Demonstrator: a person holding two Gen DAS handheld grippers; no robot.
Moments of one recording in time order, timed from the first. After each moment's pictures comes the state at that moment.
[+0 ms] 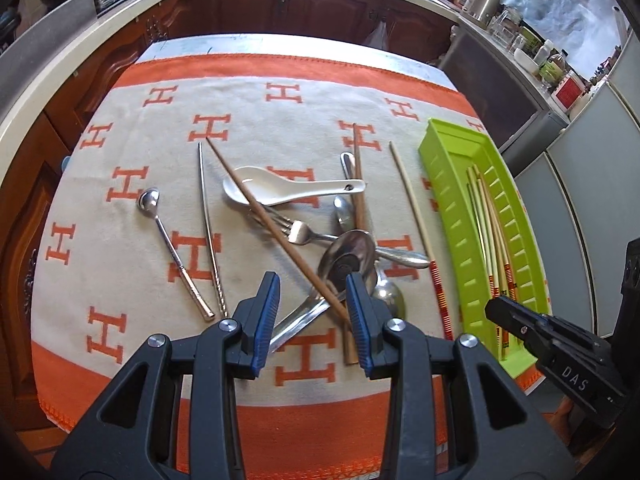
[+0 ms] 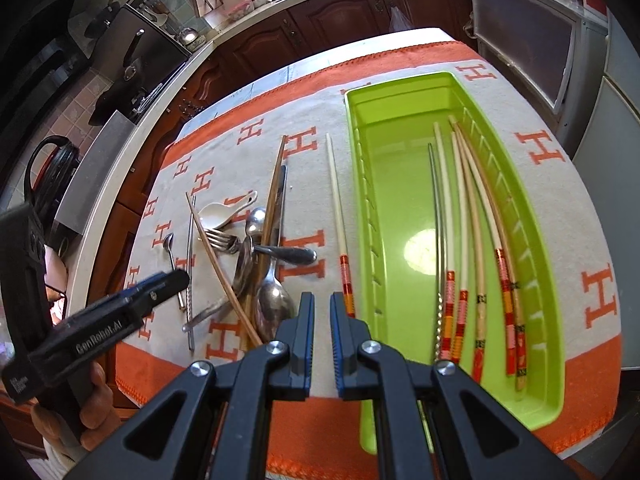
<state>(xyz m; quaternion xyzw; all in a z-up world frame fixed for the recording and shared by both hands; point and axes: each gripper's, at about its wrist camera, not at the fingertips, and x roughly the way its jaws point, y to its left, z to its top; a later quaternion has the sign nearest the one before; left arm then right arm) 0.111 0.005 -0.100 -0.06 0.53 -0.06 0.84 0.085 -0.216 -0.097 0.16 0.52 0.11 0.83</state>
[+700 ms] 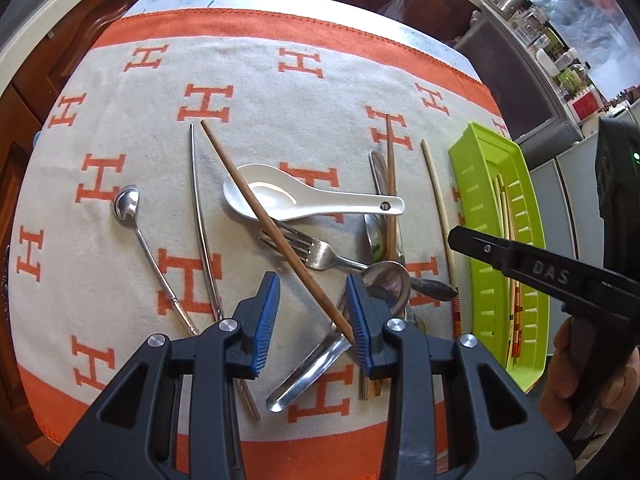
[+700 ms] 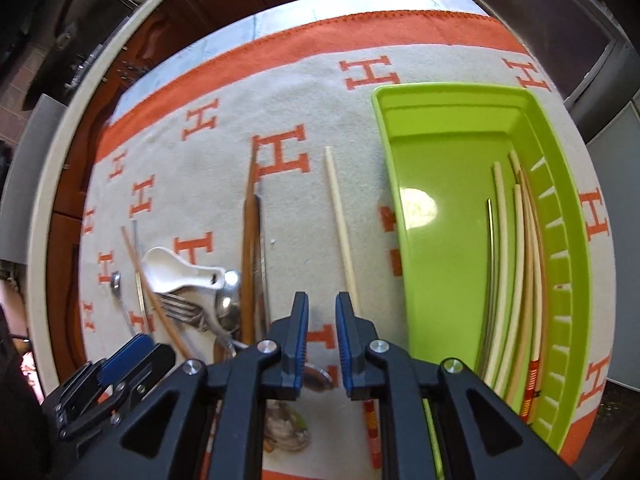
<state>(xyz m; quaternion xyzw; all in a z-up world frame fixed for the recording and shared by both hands) 0.173 0.025 -0.134 -0.11 0.59 -0.06 0.79 0.211 -0.175 -0.129 0.10 0.64 0.04 0.76</state>
